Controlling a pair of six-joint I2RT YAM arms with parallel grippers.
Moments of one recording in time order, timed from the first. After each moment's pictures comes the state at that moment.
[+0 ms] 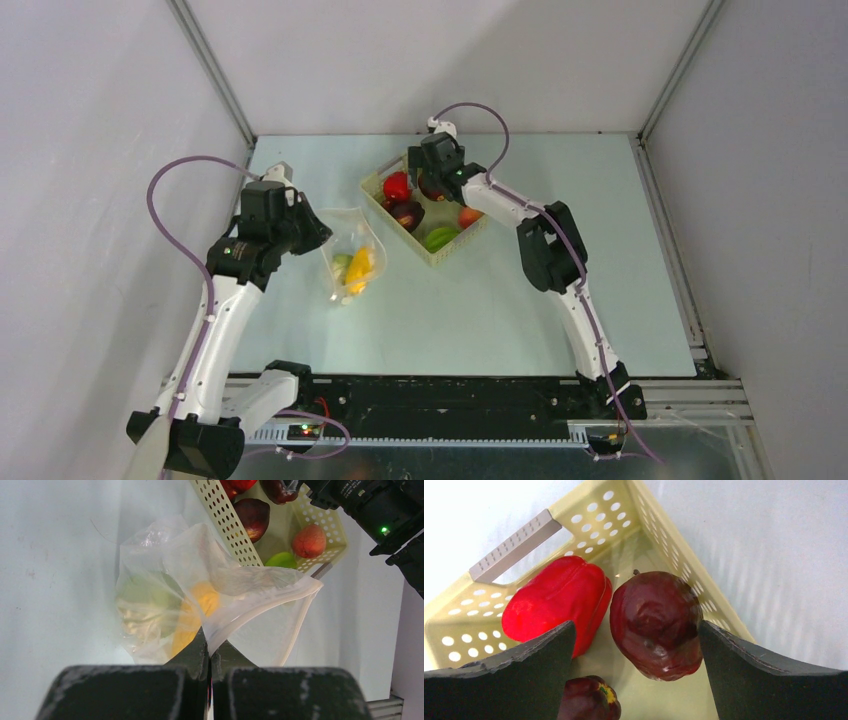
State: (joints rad) left arm -0.16 0.99 1.09 -0.77 0.06 -0.52; right arm 0.62 2.37 2.02 -0.24 0.25 0.41
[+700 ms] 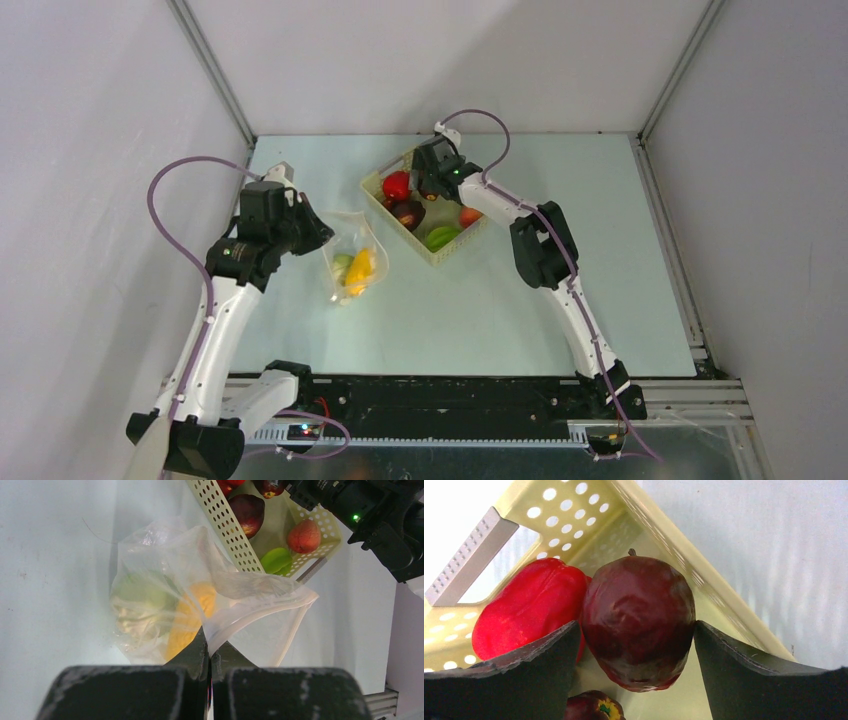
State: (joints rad) left arm -0.16 0.99 1.09 -0.77 0.09 -0.52; right arm 0.60 2.48 2.13 -0.34 0.25 0.57
